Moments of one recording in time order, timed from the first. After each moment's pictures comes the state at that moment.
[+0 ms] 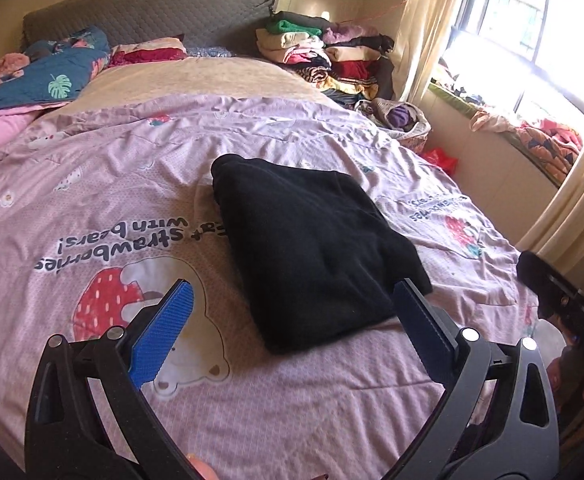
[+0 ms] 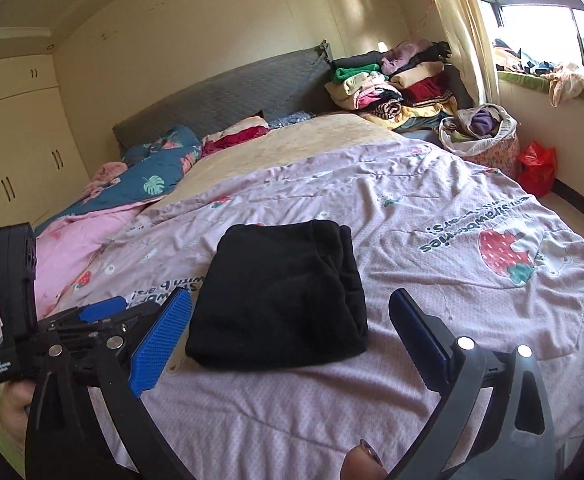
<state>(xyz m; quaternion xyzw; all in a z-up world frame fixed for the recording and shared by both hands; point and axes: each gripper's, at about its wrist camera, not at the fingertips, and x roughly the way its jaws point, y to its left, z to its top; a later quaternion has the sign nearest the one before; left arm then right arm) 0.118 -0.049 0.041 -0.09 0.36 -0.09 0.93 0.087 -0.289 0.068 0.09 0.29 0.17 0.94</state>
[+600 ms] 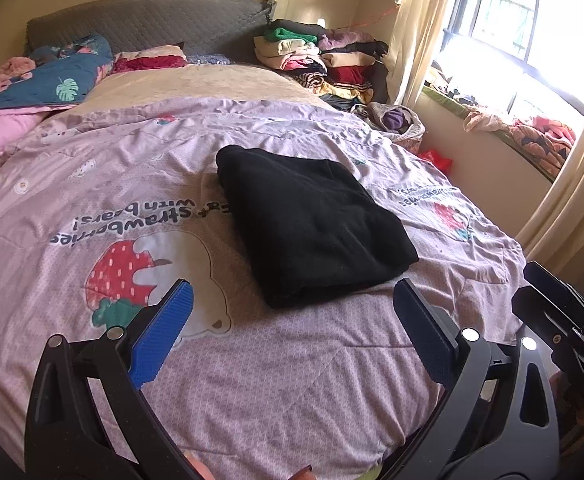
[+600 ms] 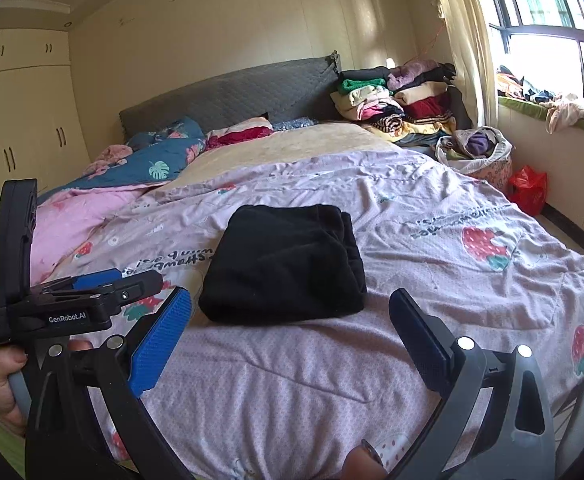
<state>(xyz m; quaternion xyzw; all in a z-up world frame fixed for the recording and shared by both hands) 0.065 -0.048 0.031 -0.08 0.34 -0.09 0.93 0.023 -0.278 0.057 0.05 0.28 0.16 0.95</state>
